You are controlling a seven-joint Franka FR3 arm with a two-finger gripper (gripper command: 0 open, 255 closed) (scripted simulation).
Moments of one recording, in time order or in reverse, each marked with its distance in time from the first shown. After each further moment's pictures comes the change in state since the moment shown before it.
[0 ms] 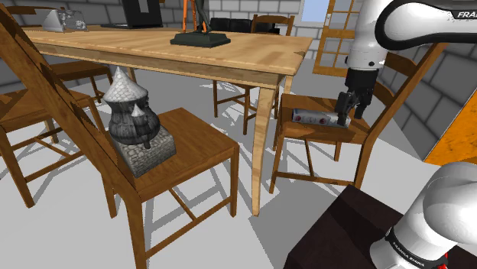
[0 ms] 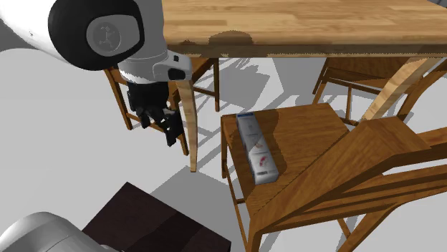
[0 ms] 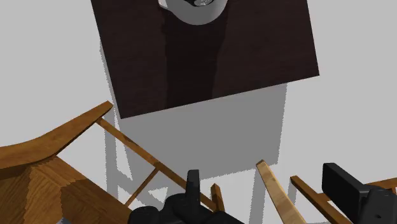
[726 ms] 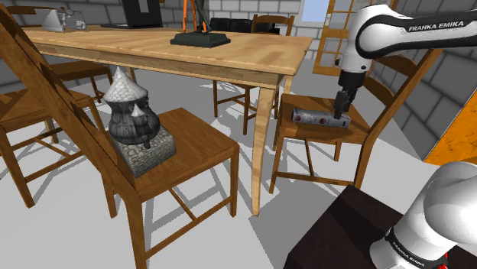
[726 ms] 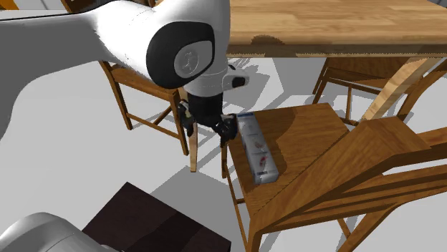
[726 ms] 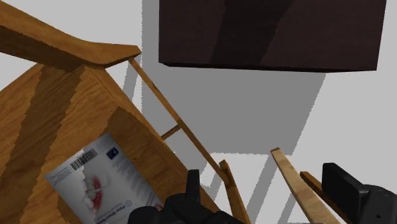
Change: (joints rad) arm 0.017 0.186 -0.207 0.058 -0.128 0.183 -0.396
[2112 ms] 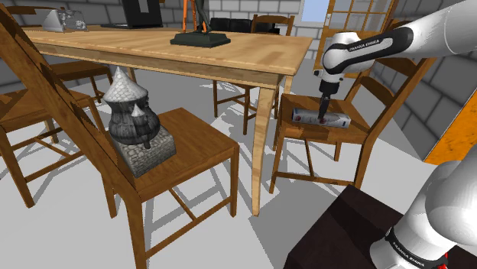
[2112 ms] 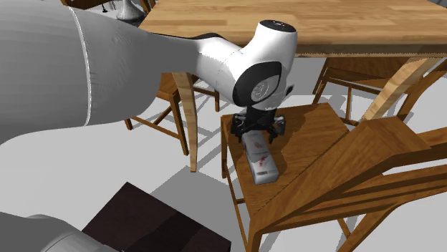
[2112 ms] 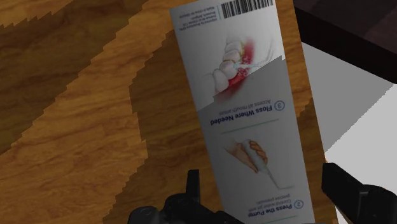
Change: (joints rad) arm 0.060 0.429 -0.229 0.190 0.075 0.302 -0.562
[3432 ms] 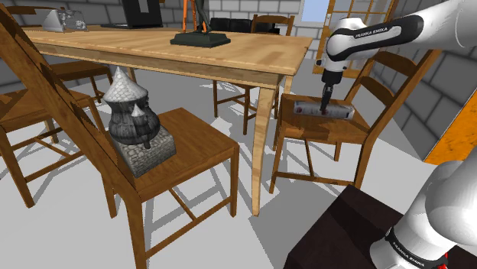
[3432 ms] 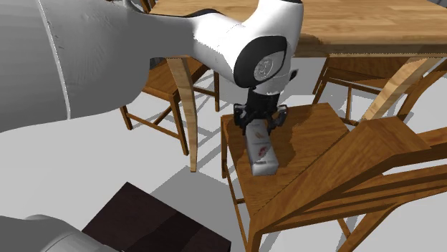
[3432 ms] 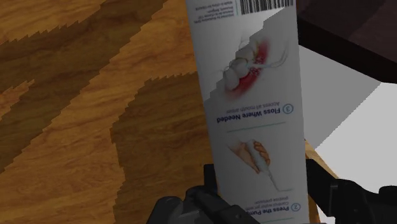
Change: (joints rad) arm 0.003 -0.026 0.009 0.088 -0.009 -0.112 0.011
